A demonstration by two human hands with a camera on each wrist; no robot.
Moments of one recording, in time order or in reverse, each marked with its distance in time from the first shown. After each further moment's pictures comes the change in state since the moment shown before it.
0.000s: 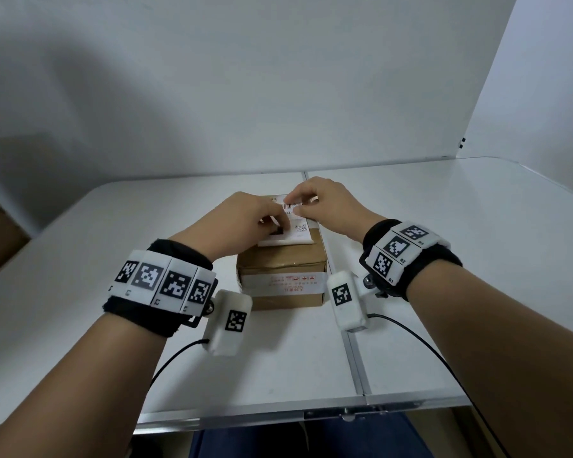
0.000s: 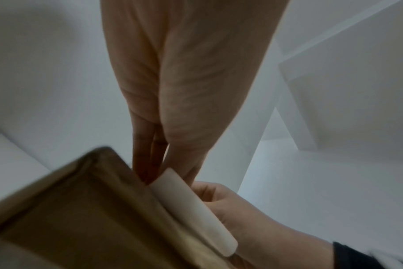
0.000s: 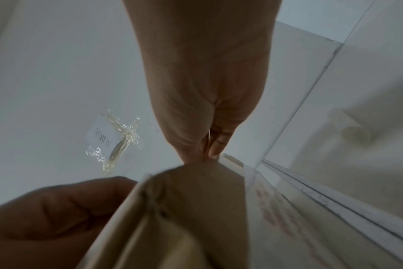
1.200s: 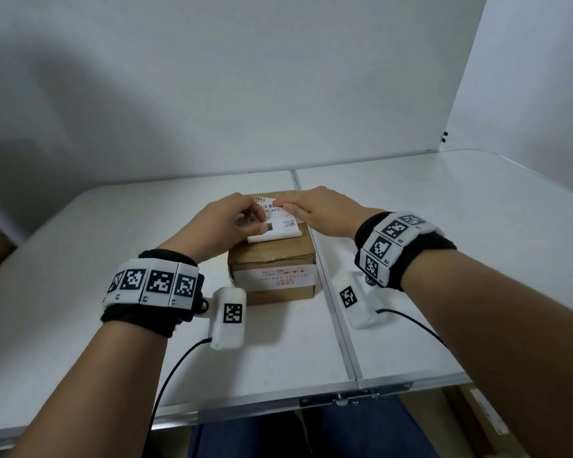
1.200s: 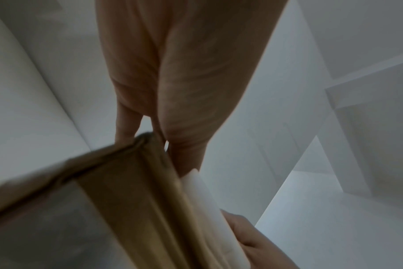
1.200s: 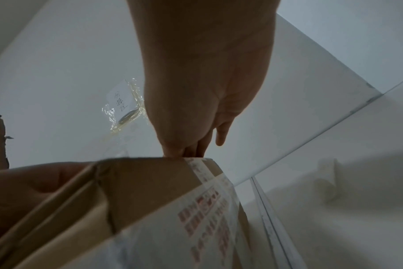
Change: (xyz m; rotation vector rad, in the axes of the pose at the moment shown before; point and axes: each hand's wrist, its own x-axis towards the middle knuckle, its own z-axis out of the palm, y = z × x) left_hand -0.008 -0.013 0.013 -0.228 0.104 -0.155; right_hand -0.016 0.000 -0.009 -0.468 -0.266 -0.081
